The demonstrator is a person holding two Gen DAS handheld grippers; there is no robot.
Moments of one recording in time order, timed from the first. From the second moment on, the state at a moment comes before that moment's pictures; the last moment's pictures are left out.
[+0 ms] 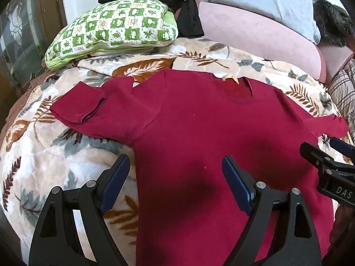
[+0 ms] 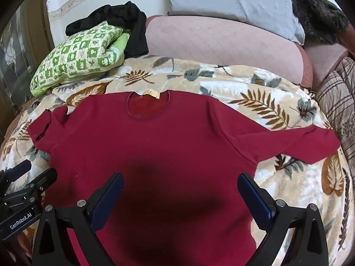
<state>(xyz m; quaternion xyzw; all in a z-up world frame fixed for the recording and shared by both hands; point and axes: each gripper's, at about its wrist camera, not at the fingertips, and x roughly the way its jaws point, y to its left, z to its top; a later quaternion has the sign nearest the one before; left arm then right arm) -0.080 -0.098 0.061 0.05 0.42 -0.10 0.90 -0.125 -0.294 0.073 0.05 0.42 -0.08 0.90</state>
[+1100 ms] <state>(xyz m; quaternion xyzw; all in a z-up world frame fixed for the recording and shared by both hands) -0.031 -0.073 0.035 0.02 0.44 -0.07 0.90 -0.070 -0.264 0.046 0.06 0.43 -0.04 0.90</state>
